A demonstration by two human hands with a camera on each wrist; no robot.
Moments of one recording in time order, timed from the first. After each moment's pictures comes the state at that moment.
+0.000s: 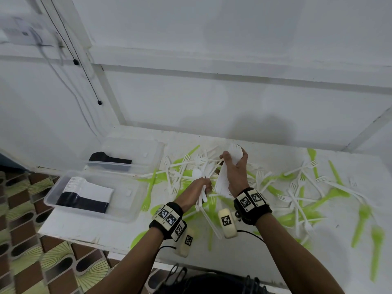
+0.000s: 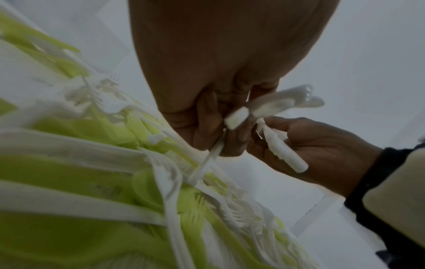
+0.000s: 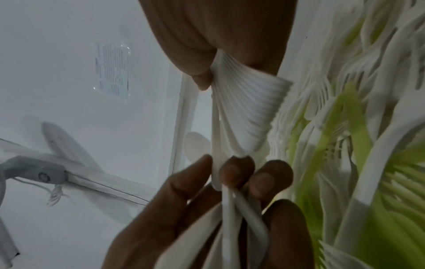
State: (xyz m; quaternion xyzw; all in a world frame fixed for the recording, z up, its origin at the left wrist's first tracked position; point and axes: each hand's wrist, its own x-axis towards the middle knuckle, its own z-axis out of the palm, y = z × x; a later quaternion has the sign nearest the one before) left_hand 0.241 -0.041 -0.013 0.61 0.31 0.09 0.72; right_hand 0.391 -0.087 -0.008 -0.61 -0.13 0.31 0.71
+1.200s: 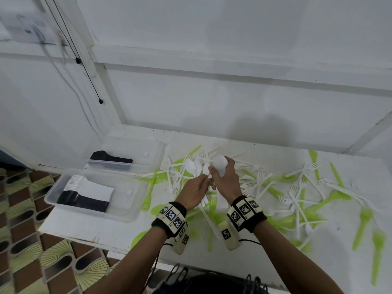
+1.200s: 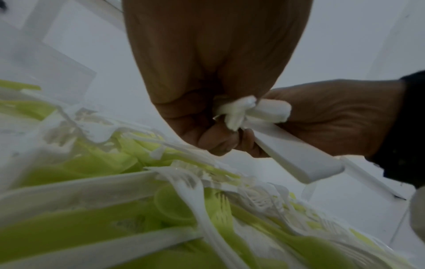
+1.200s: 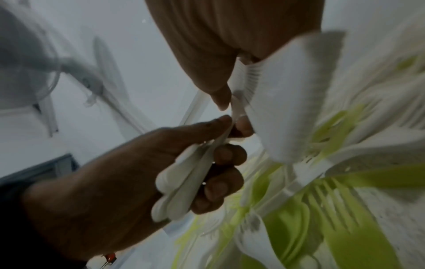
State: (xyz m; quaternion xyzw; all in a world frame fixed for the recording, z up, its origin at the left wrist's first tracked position) left_hand 0.240 -0.031 -0.038 0.81 0.30 0.15 0.47; right_hand 0.368 -0.098 -0.020 -0.74 -0.27 0.30 0.54
